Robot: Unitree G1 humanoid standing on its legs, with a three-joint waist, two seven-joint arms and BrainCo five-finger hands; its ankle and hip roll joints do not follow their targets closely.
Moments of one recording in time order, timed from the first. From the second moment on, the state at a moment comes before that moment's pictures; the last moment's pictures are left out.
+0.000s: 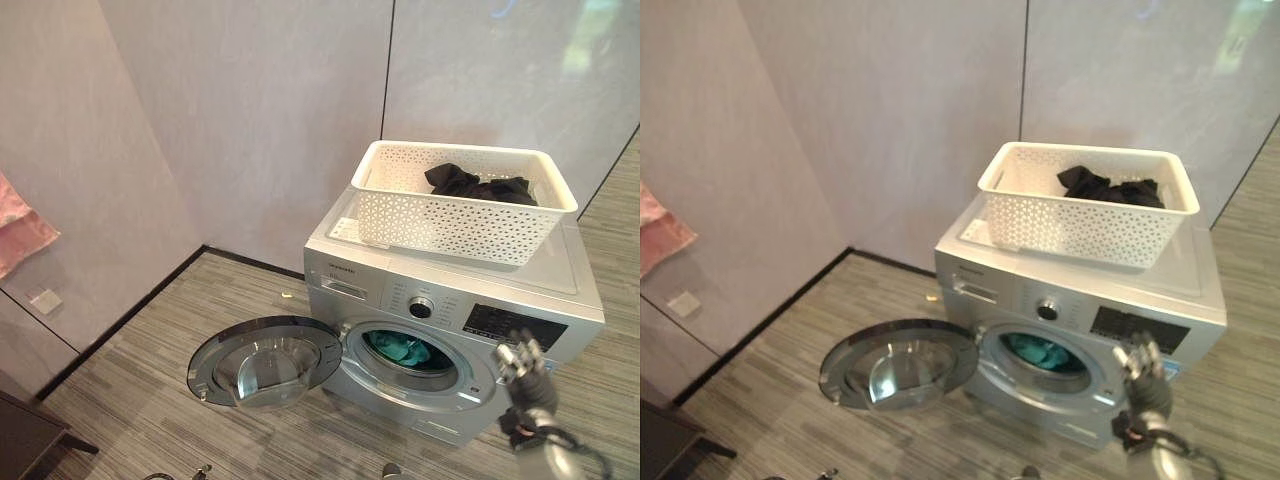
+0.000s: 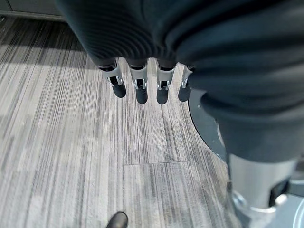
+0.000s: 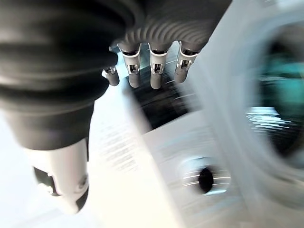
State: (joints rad) left arm 0.00 0.23 -0.19 1.34 0.25 -0.09 0.19; right arm 0.36 -0.45 -0.13 -0.03 0.71 -0.26 -0.05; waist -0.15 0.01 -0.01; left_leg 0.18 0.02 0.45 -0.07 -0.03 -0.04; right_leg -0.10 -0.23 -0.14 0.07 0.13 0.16
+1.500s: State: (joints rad) left arm -0.01 0.31 -0.29 1.28 0.20 -0.12 0.09; right arm -1.73 -1.27 1.32 0.80 -0.20 -0.13 -0.06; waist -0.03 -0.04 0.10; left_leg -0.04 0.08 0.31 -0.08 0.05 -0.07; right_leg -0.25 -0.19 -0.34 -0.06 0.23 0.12
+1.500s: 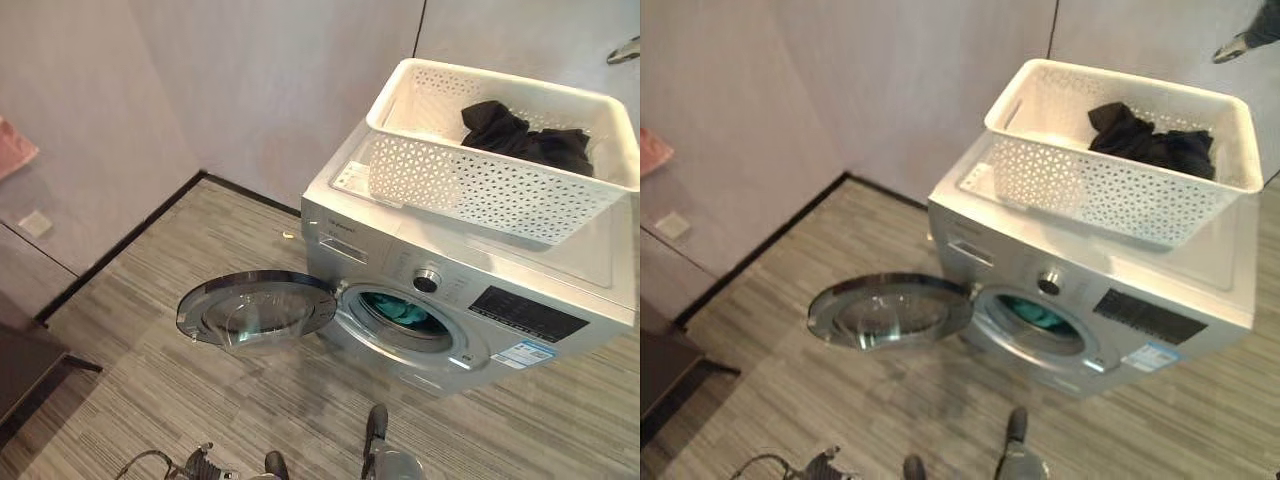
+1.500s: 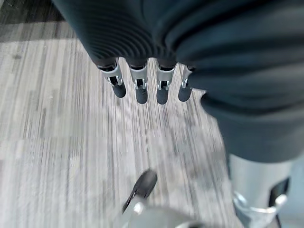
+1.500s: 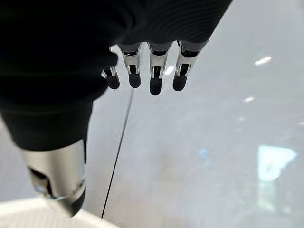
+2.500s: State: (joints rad) left arm -0.10 0.42 -0.33 1.31 0.12 -0.10 0.02; right arm -1.54 -1.20 1.38 0.87 -0.57 -0.12 0.33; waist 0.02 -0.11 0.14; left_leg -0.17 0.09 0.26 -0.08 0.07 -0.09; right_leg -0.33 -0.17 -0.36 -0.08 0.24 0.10
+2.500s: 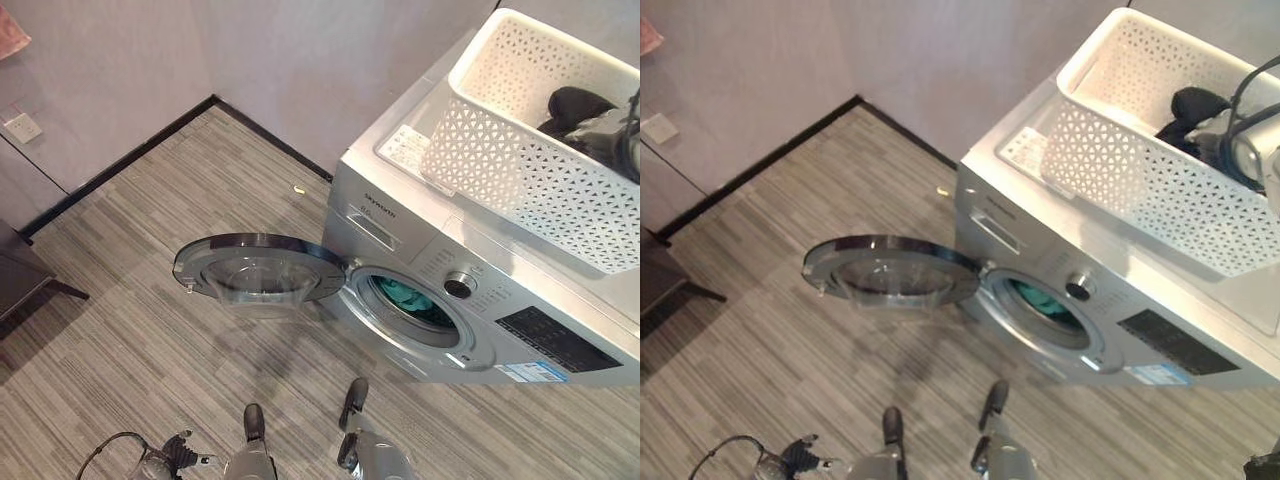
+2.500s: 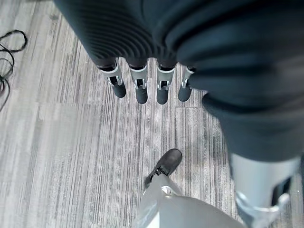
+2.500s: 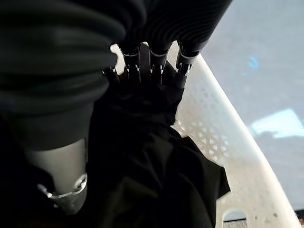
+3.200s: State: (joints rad) left arm -0.07 0.43 -0.33 1.29 0.12 -0.11 -0.01; right arm -1.54 -1.35 1.40 0.39 0.09 -0.05 0.53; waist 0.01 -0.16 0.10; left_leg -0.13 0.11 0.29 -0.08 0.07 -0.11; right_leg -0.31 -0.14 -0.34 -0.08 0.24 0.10
